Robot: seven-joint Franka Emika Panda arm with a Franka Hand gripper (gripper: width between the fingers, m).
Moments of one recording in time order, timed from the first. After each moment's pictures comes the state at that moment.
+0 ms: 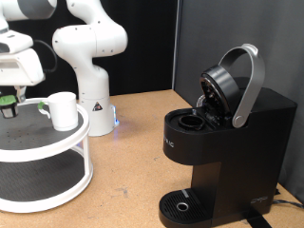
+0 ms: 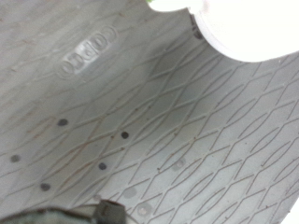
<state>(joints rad) 0.12 -0.56 -0.84 -2.56 -0.32 2.12 -2.14</state>
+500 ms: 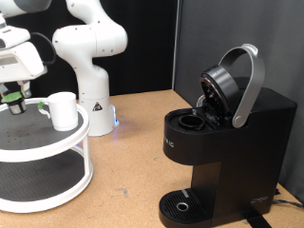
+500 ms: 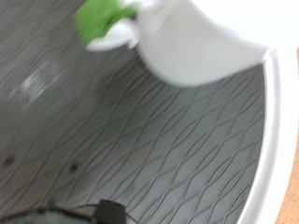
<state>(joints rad) 0.13 -0.58 -0.86 -2.55 -0.18 2.07 -2.13</state>
